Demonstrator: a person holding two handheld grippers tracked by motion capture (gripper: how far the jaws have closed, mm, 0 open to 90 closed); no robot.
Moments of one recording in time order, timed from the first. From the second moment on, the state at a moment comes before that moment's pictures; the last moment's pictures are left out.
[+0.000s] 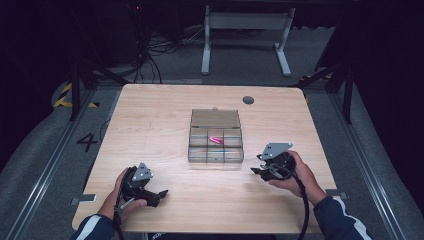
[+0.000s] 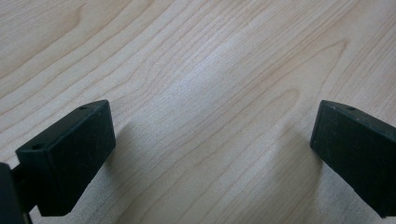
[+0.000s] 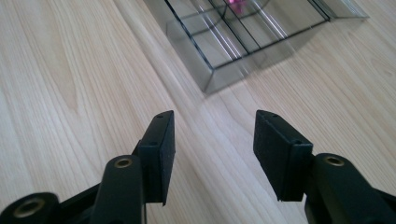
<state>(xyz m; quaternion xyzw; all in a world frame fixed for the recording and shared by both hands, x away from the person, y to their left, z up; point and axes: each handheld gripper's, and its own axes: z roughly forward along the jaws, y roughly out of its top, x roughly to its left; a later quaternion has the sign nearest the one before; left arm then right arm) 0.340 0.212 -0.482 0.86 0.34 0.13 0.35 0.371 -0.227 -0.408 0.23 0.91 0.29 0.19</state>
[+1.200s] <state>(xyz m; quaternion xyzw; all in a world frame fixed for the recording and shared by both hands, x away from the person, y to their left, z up) 0.340 0.212 -0.482 0.86 0.34 0.13 0.35 0.317 -0.339 -0.464 0.35 0.85 0.34 0.20</state>
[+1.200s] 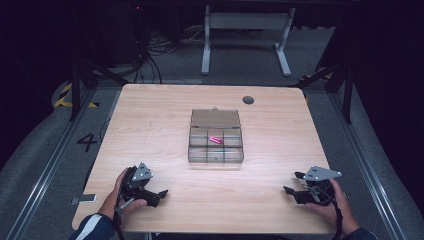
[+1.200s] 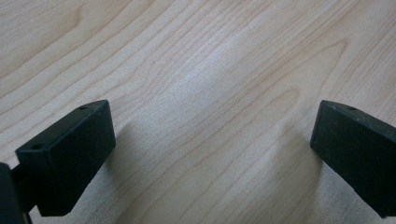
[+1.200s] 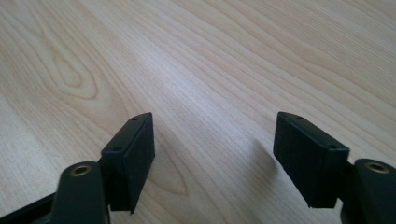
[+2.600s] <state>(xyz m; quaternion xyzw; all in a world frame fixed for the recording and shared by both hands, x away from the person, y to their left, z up) 0.342 0.211 -0.483 0.86 0.34 0.12 0.35 0.319 -0.345 -0.469 0.38 0.83 0.36 0.19</state>
